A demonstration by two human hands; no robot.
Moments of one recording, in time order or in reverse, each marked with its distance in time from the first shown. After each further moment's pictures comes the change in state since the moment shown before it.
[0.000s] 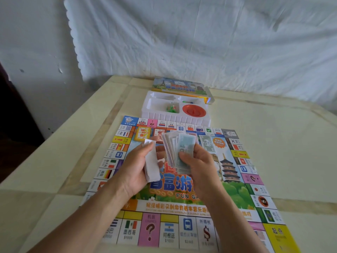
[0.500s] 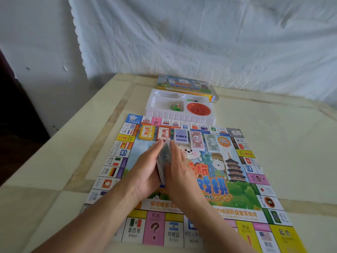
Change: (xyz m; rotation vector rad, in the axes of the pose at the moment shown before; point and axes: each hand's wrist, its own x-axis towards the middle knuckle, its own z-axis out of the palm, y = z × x) left_hand -0.005 -0.007 0.010 -0.053 0.020 -0.156; right_hand -0.018 0.023 0.041 -0.935 -0.060 -0.405
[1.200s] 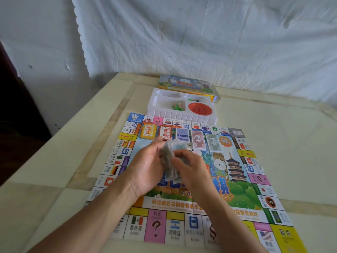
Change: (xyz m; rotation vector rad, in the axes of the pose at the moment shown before) left_hand -0.005 0.008 0.000 -0.022 -0.103 0.019; right_hand 0.010 0.006 -0.022 0.579 -0.076 0.373
